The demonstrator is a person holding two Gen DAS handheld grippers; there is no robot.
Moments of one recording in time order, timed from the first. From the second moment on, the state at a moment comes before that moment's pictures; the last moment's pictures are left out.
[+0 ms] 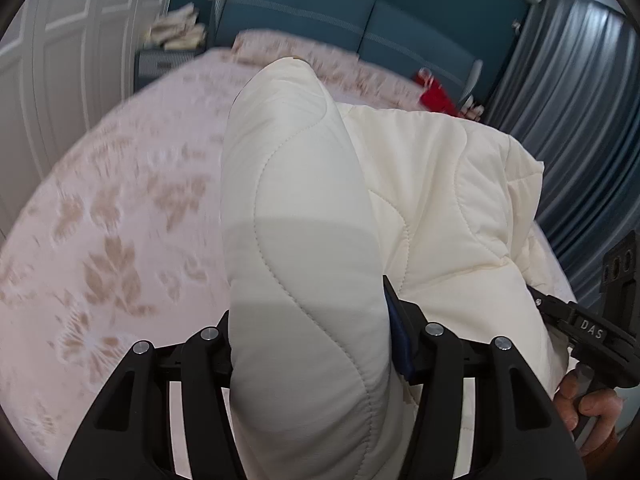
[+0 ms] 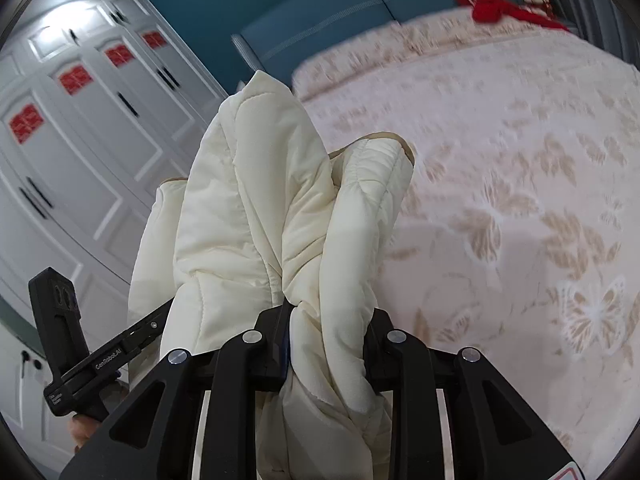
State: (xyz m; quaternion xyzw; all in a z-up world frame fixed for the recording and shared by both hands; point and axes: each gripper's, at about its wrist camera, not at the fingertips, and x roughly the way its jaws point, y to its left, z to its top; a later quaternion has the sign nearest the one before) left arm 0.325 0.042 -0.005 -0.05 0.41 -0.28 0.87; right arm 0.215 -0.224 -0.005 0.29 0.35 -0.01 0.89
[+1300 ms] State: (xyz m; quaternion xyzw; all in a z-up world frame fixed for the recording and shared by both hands) left arm 0.206 0.023 -0.008 0.13 0.41 -0.10 0.90; right arm 0.145 -0.172 -0.004 0.13 0.41 -0.03 0.90
